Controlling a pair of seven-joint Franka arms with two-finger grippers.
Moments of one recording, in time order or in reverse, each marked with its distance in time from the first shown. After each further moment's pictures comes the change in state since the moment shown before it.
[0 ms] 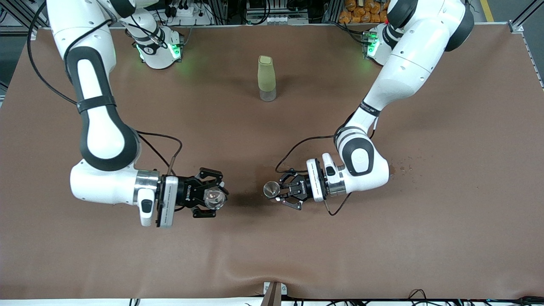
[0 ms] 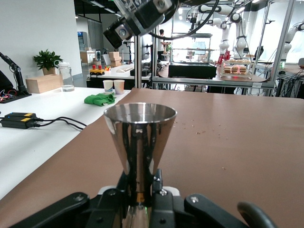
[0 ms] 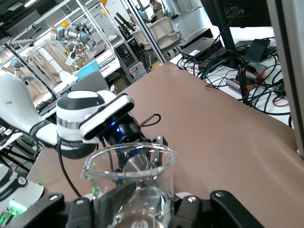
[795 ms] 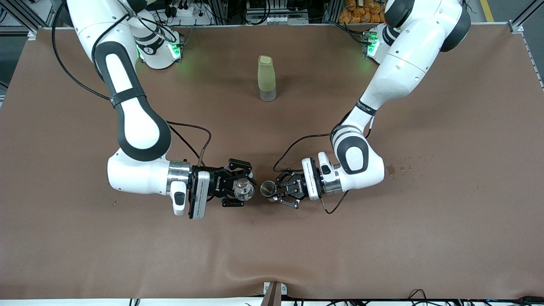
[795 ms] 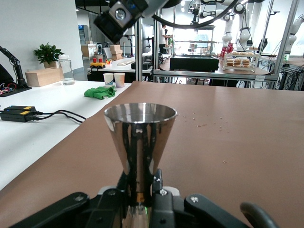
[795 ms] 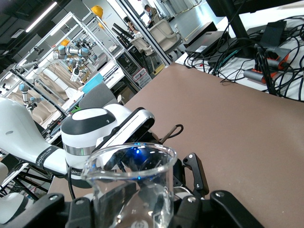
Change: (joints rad) left arm -0.017 0.005 0.004 0.000 0.002 0.031 0.001; right arm 0.099 0.000 0.000 -0.025 0.073 0.073 0.111
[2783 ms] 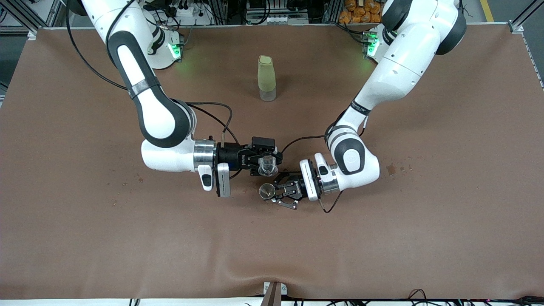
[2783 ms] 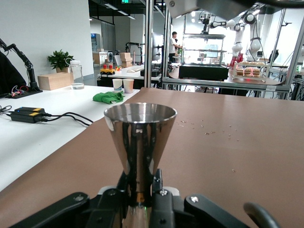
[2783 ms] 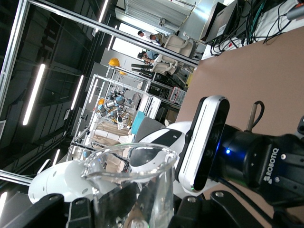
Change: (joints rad) left arm -0.012 0.030 -0.001 0.014 -0.107 0.013 0.068; right arm 0.081 -0.102 0.030 -0.195 0.324 0.000 0.270
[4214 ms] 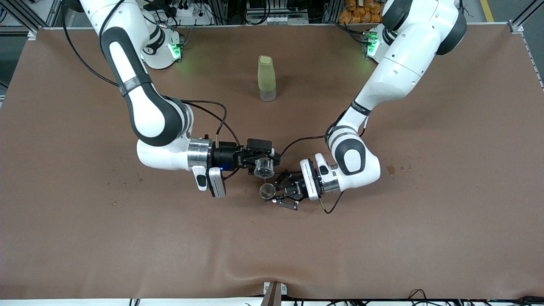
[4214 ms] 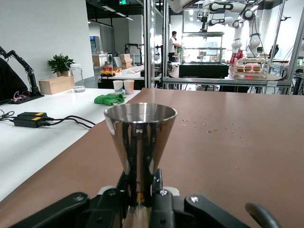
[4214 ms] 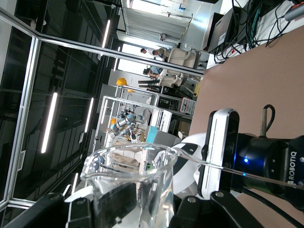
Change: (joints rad) left arm 0.000 0.000 -0.002 0.002 0.000 0.001 0.028; right arm -0.002 -0.016 -0.010 0.002 0.088 0.005 0.105
